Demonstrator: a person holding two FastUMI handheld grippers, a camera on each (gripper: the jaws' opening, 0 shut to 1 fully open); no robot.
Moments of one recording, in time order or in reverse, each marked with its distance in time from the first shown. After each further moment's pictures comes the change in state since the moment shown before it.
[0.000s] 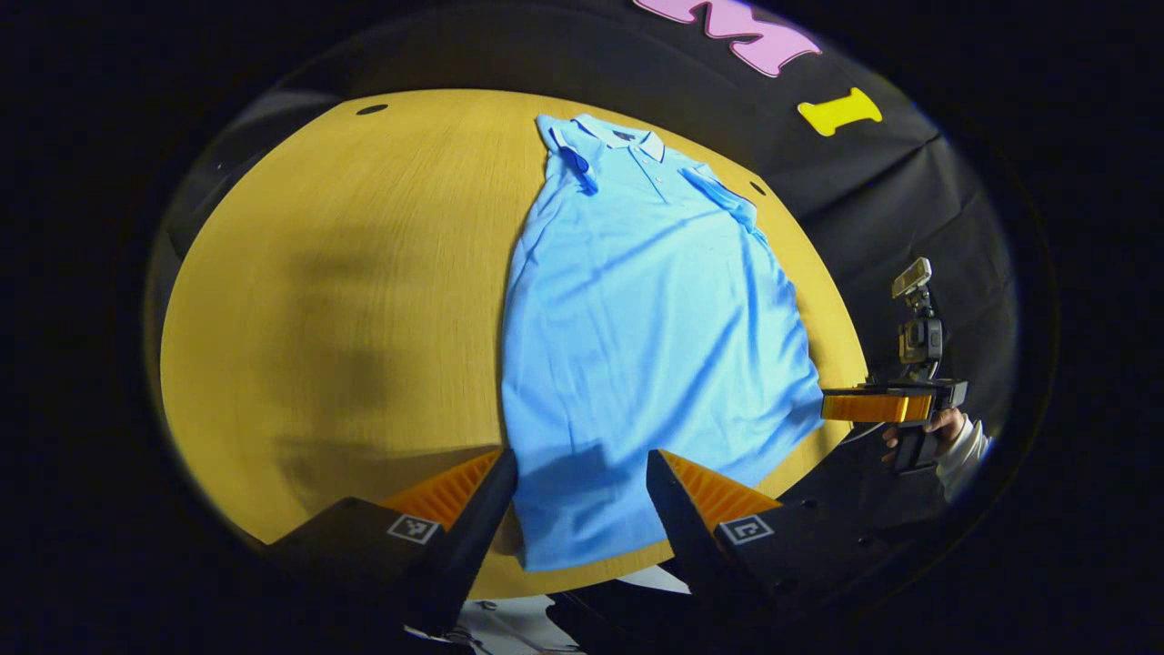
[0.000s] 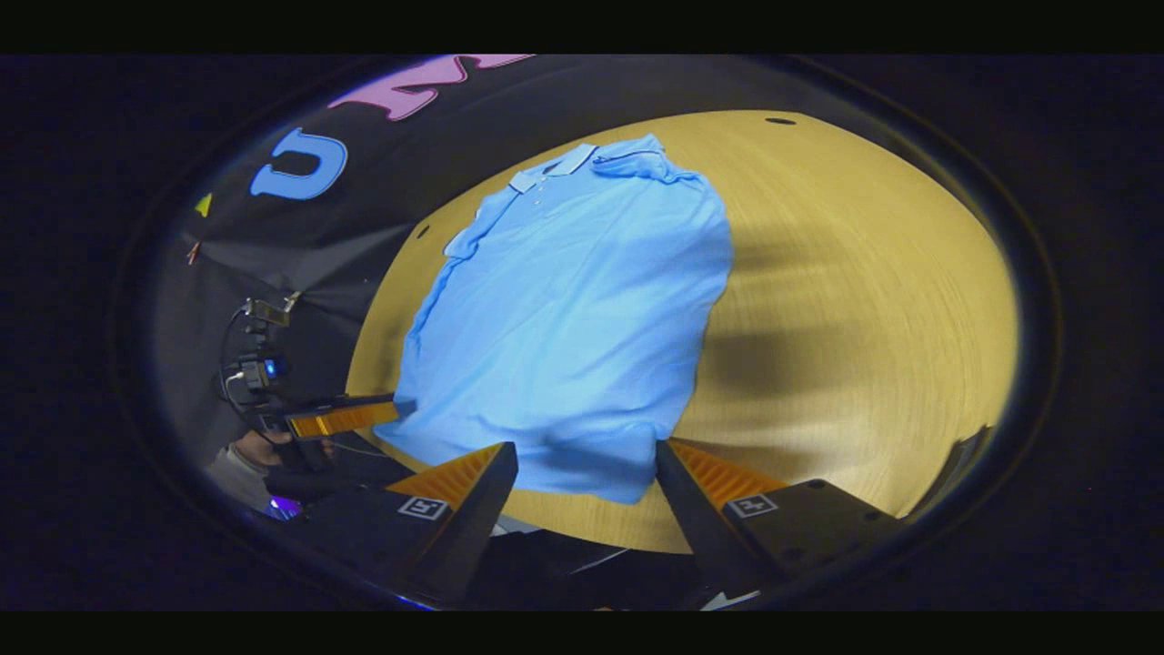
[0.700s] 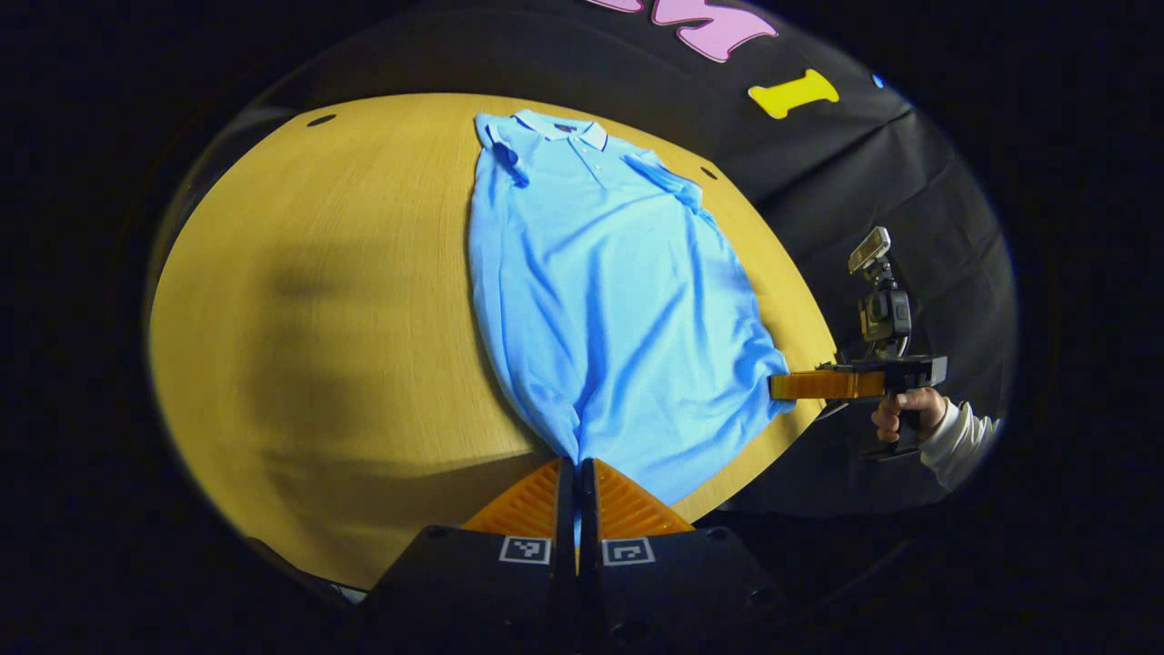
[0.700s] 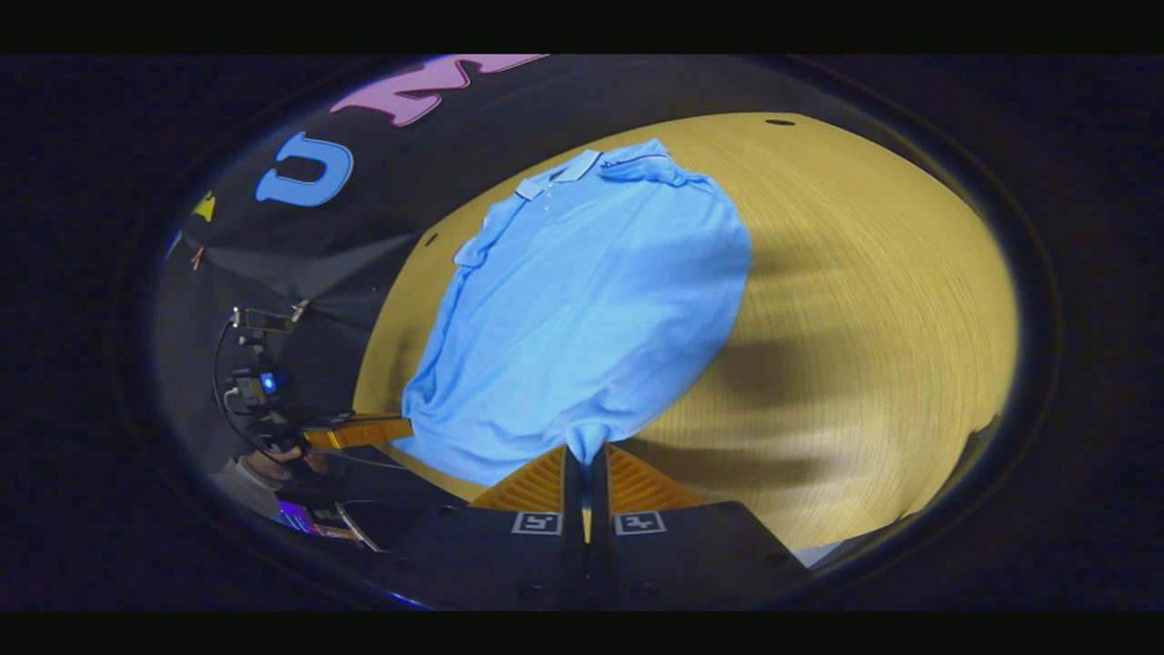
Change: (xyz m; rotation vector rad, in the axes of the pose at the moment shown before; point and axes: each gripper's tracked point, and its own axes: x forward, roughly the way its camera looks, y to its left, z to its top) left arm -0.009 -0.038 0.010 0.066 -0.051 -0.111; right arm -0.008 0.015 0.016 0.047 -0.094 0.085
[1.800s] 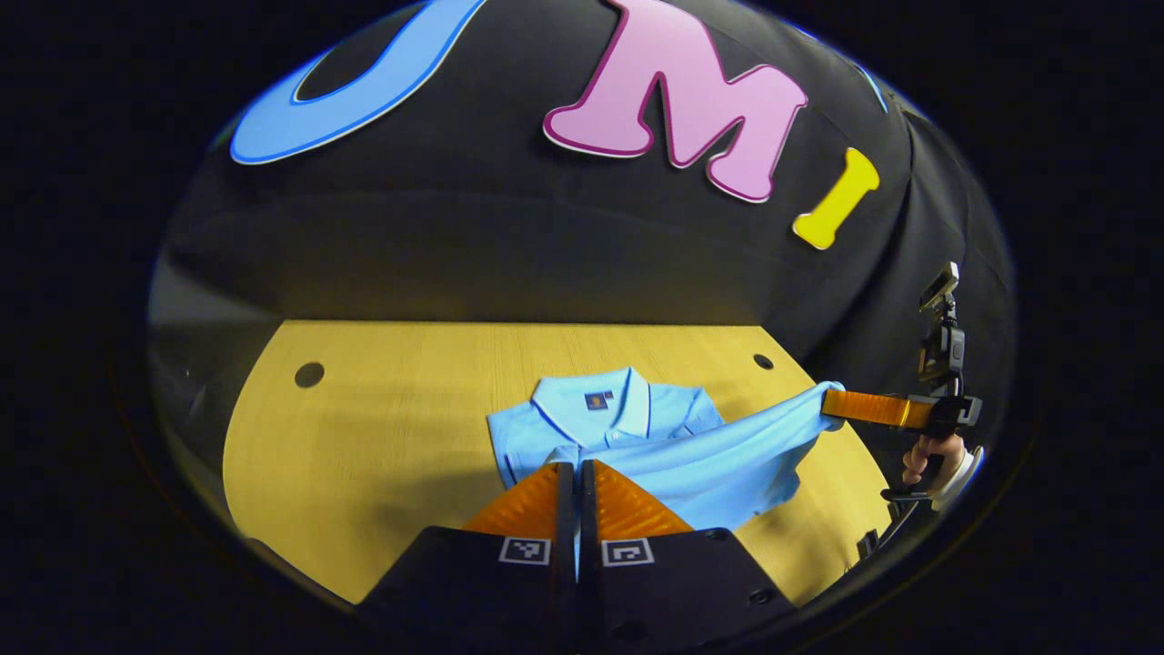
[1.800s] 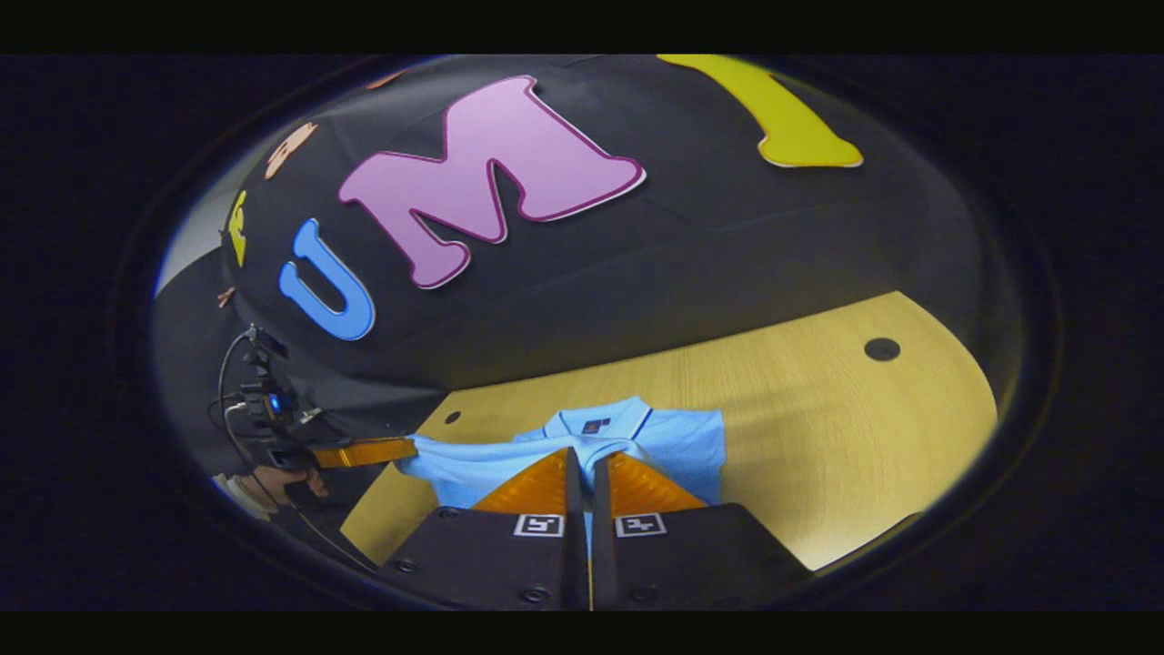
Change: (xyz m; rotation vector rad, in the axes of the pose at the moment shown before) left arm 0.025 0.020 0.380 0.171 -0.454 0.256; right arm 0.019 0.041 0.381 -0.247 -0.542 0.034
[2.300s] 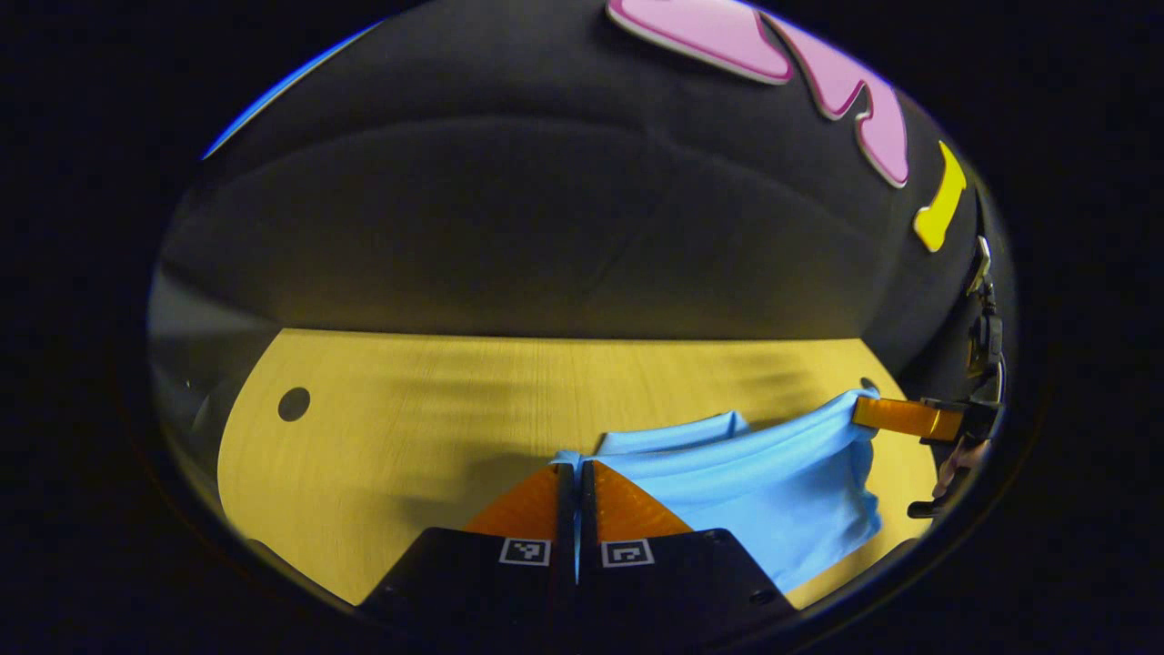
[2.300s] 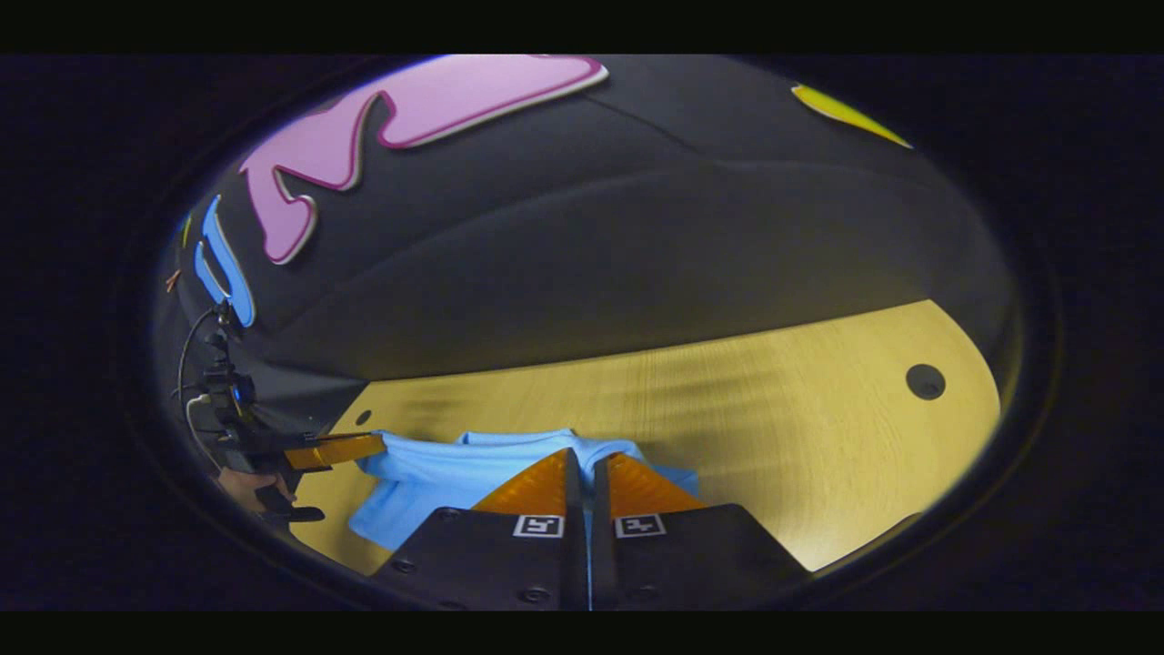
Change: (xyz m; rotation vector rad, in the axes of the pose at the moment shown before) left arm 0.145 0.058 -0.015 -0.049 0.122 0.189; right arm 0.148 -0.069 -0.025 0.003 0.144 -0.134
